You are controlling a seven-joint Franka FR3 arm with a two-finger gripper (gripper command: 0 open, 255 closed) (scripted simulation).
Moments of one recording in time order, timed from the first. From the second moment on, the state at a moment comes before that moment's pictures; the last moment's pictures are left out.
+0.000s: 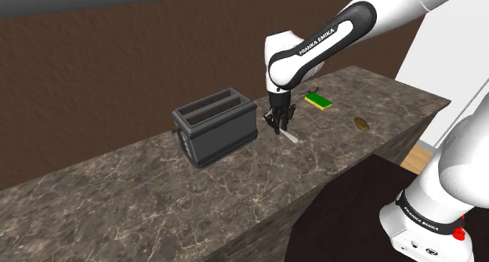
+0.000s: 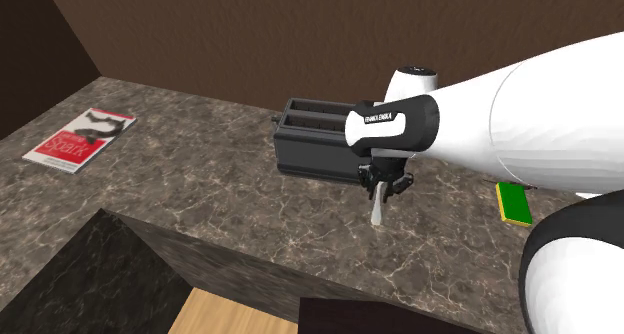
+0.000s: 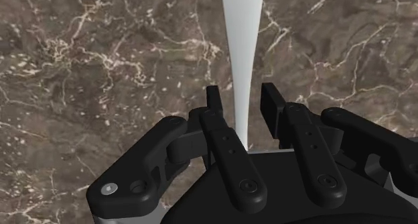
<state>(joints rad) -0.01 0.01 0.11 -2.33 0.06 2.20 0.25</state>
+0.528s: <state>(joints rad) -0.12 0.03 0.00 -2.29 0.03 2.17 0.07</state>
